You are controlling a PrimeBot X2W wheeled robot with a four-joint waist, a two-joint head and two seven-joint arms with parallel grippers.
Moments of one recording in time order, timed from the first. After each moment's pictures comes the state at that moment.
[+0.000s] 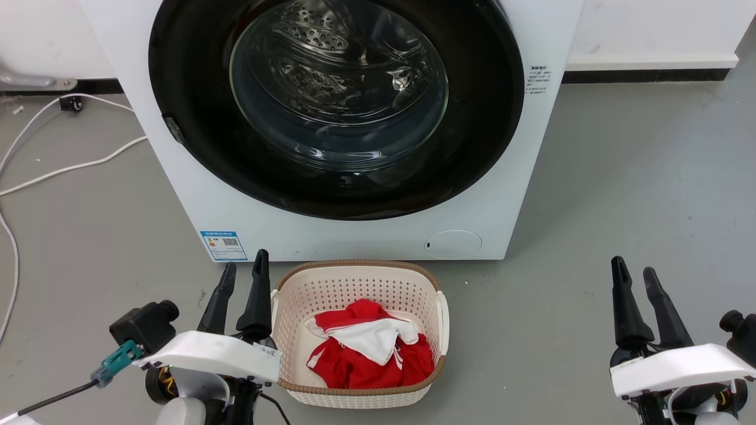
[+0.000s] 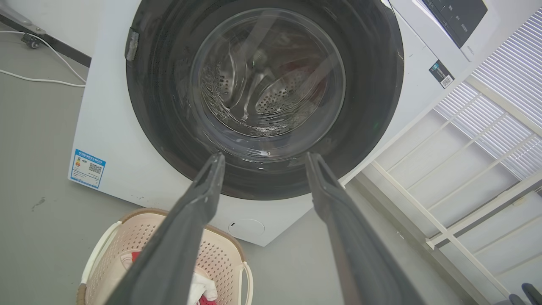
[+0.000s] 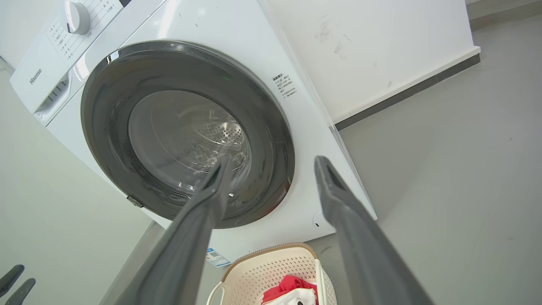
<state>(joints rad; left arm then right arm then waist) -0.11 0.05 -0.06 0.14 -0.69 -0.08 -0.10 -0.02 -0.05 -0.04 0.08 0.62 0.13 -0.10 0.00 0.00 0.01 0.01</state>
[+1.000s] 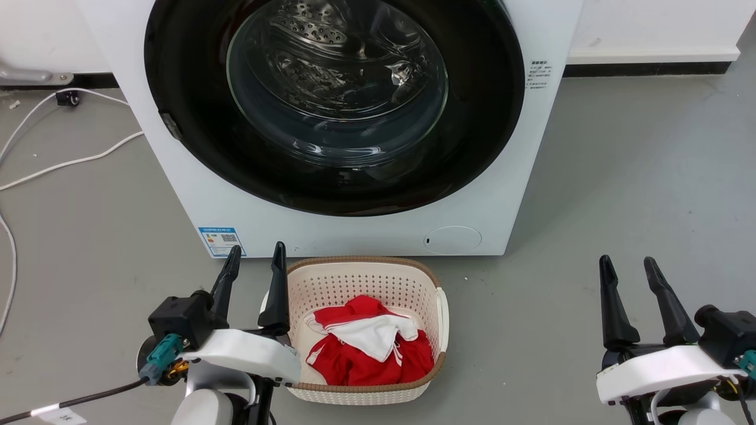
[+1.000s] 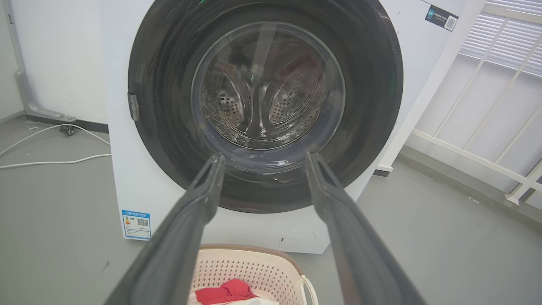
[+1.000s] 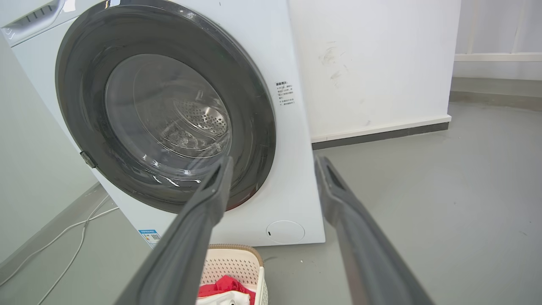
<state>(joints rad) -0.13 0.06 -0.12 0.14 -0.35 -0.02 -0.18 -0.02 -0.05 -0.03 0.06 0.28 0.13 -0.15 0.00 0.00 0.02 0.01</state>
